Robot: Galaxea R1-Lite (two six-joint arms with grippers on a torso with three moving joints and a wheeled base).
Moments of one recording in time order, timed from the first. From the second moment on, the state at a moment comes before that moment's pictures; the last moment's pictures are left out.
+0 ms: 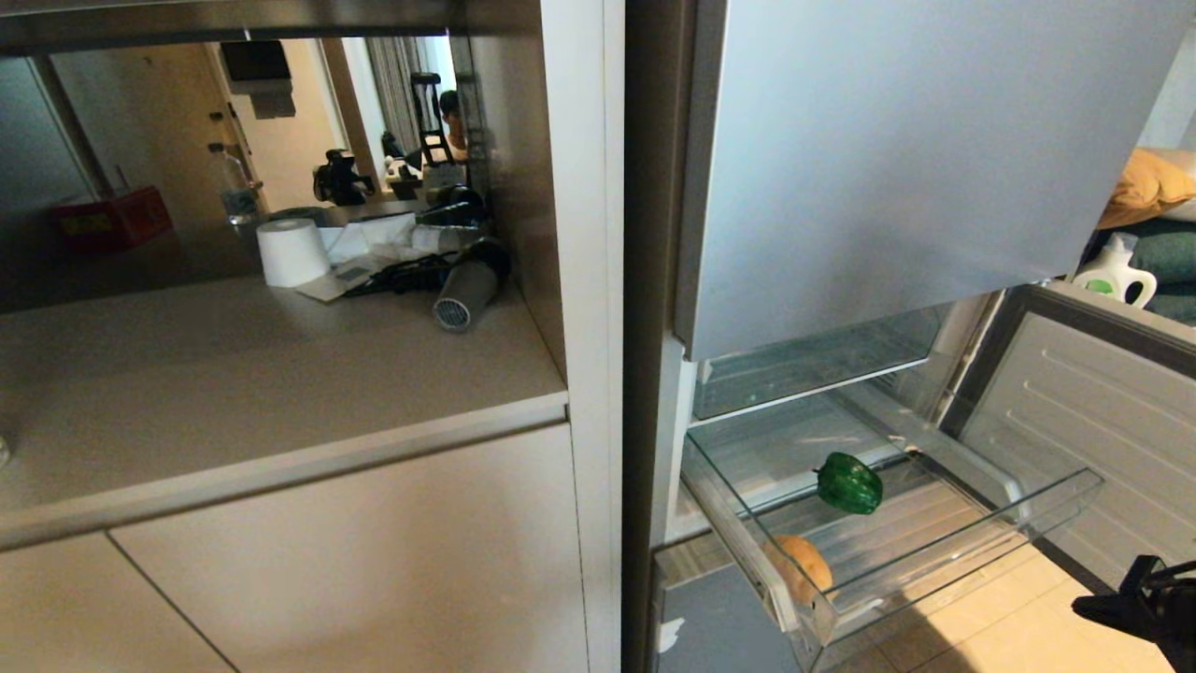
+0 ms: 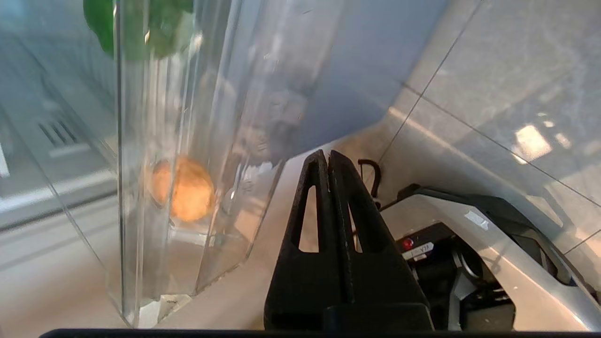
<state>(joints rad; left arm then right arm) -0.01 0.00 -0.03 0.08 0.00 0.00 -0.69 1.93 -0.51 -0.37 0.58 0.35</state>
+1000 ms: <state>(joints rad) -0.01 0.00 -0.03 0.08 0.00 0.00 -0.47 2.20 -0.81 -0.53 0.65 0.41</state>
